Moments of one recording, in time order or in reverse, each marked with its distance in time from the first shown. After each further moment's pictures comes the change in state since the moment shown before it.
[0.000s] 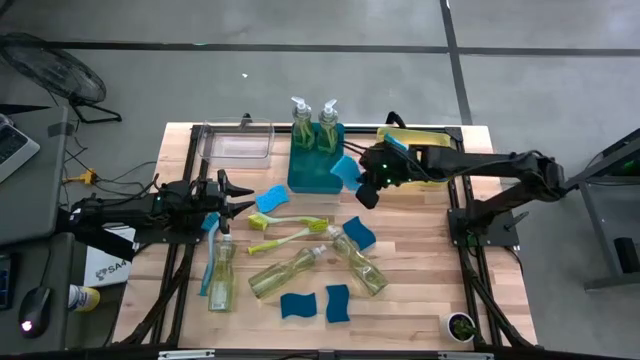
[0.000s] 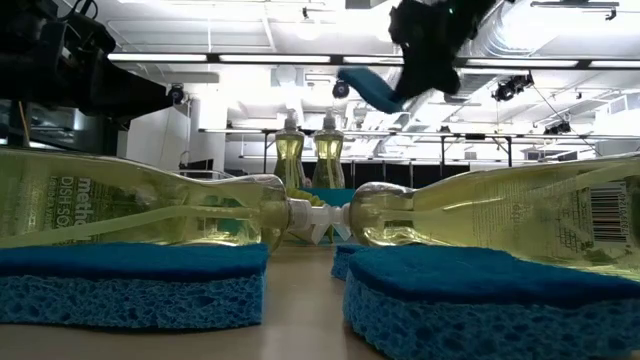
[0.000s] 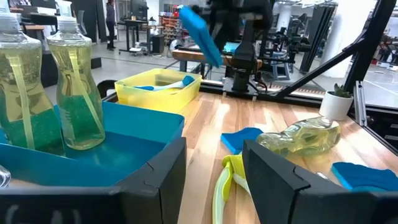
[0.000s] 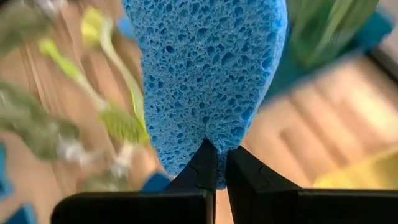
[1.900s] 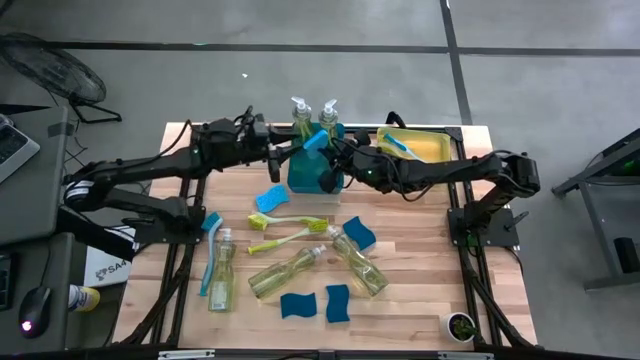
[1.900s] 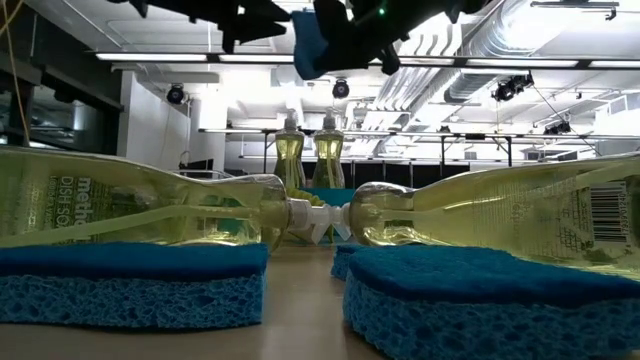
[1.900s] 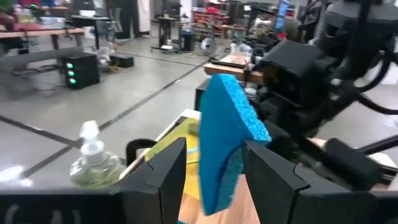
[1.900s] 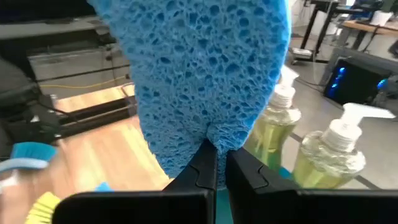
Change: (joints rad) left arm 0.275 1.060 0.848 0.188 0.141 0.008; right arm 0.068 0.215 0.001 0.801 0.410 -0.245
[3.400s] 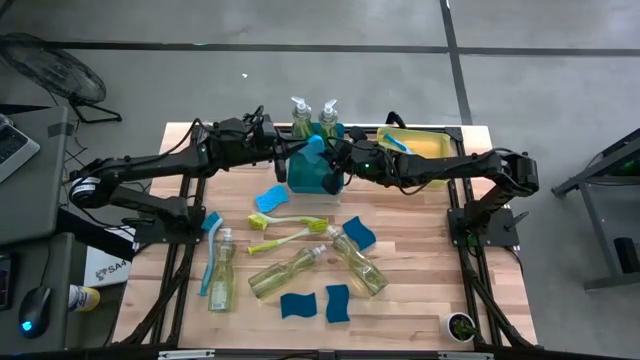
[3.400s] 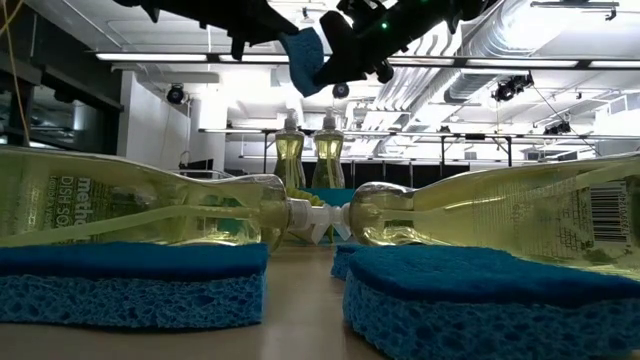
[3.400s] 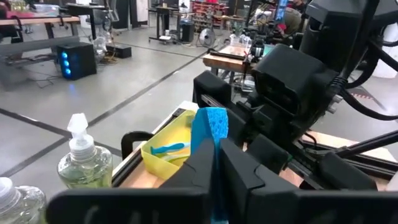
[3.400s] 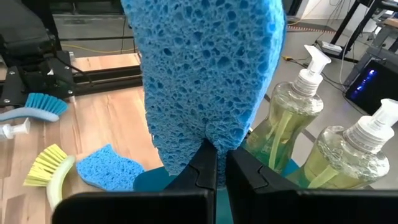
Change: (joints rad) left arm 0.000 0.067 0.028 -0.006 0.002 -0.011; right arm -0.051 0.000 0.000 -0.077 -0.170 -0.098
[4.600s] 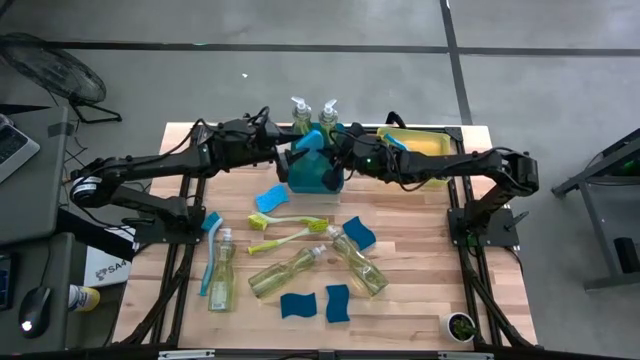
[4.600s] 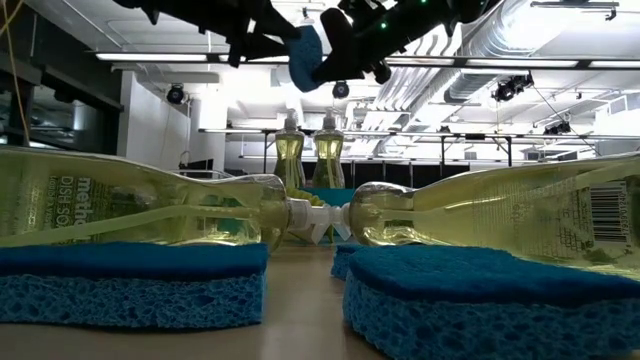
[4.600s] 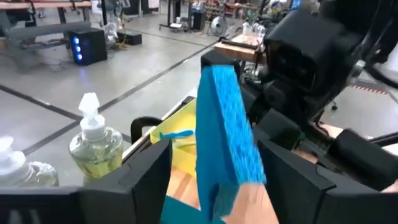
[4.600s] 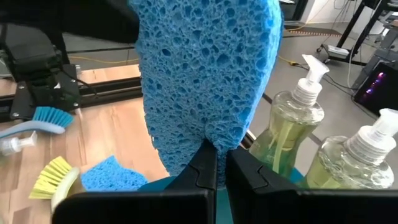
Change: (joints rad) left arm 0.000 0.009 -0.001 -0.045 -0.049 -0.022; right arm -0.033 -0.001 0.000 0.033 -0.052 0.009
